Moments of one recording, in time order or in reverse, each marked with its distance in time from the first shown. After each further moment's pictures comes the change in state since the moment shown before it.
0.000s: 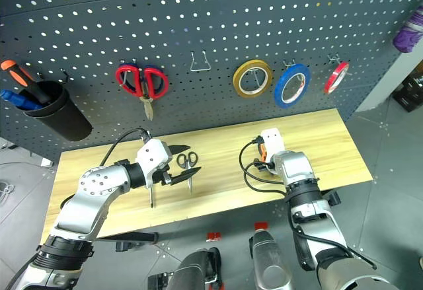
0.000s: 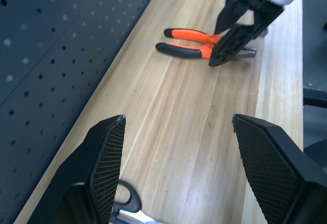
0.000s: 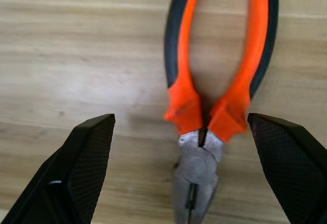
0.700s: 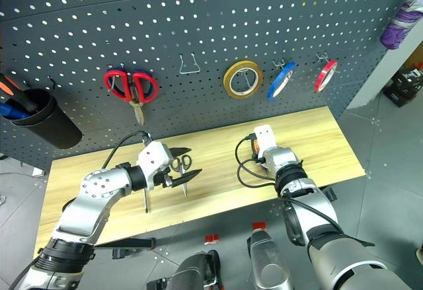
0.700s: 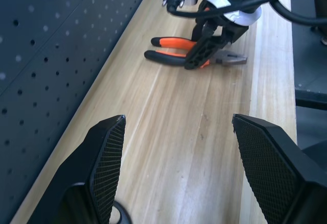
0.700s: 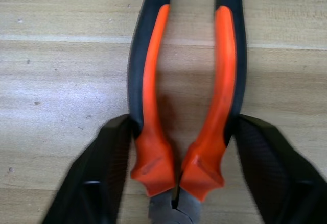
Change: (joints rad) left arm 0.042 -0.016 0.020 0.000 -0.002 0.000 0.023; right arm -0.192 0.033 -0.027 0.503 0.002 -0.351 -0.067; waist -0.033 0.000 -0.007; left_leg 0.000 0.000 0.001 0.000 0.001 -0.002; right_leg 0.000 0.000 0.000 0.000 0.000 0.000
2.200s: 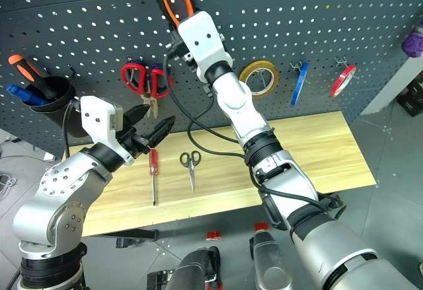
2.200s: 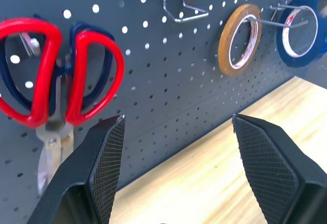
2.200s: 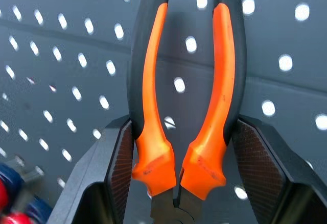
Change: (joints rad) left arm -0.059 -0.113 0.271 -0.473 -0.322 0.535 0.492; right arm -0.284 0.112 0.120 -0.109 -0.124 -1.010 -0.091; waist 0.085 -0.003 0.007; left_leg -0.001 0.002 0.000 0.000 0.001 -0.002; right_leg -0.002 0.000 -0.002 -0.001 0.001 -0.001
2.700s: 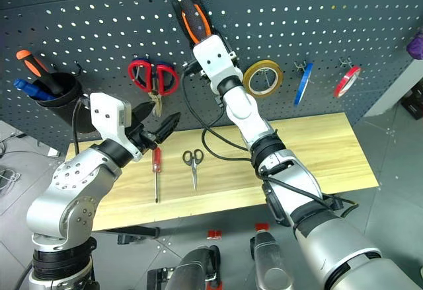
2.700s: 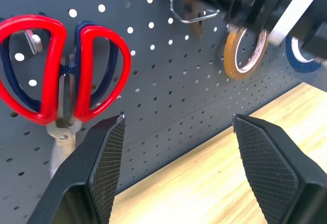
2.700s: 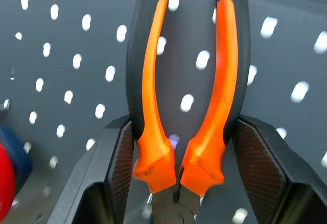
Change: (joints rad) left arm -0.026 -0.038 -0.041 0.035 0.038 -0.022 0.027; right arm 0.013 -0.009 -0.014 0.181 -0.031 -0.061 -0.057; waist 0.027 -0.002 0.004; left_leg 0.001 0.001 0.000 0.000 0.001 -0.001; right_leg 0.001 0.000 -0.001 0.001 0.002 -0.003
